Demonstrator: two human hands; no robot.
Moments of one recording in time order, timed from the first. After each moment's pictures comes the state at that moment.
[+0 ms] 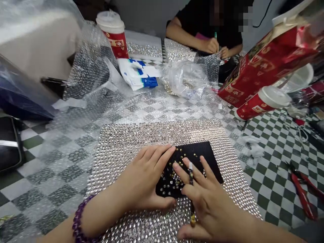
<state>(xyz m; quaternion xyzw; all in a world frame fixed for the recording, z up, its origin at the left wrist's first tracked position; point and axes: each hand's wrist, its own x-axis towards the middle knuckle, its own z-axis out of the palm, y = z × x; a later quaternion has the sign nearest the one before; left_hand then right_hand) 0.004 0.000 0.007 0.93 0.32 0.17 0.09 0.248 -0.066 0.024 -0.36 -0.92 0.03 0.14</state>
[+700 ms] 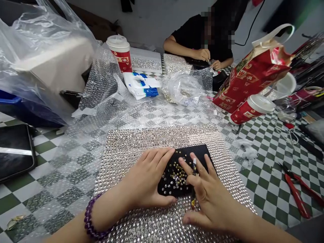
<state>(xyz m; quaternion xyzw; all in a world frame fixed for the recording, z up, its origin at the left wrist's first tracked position) 0.004 0.001 0.003 0.93 0.32 0.17 0.11 0.253 -0.066 0.023 -0.41 -0.91 0.02 0.09</state>
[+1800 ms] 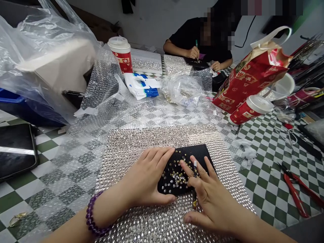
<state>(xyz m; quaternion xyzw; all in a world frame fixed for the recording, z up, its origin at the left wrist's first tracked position) 0.002 0.003 -0.005 0.93 0.31 0.18 0.13 0.256 -0.072 0.025 -0.40 -0.91 0.03 0.05</state>
